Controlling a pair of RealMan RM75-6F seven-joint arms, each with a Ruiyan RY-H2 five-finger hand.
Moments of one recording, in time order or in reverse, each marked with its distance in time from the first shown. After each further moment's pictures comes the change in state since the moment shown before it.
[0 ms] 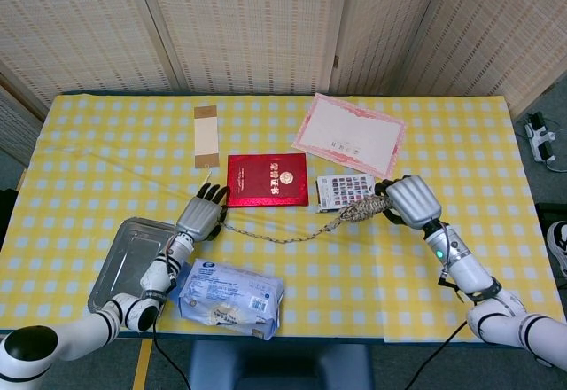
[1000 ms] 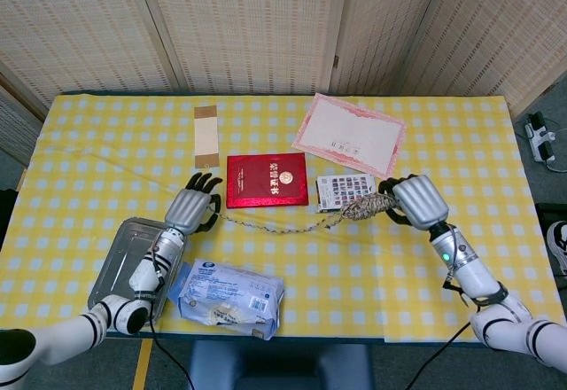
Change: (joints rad) left arm 0.045 0.094 -0.042 -0.134 0.031 0.113 -0.164; right arm -0.030 0.032 0.010 -0.057 -0.004 0.063 0.039
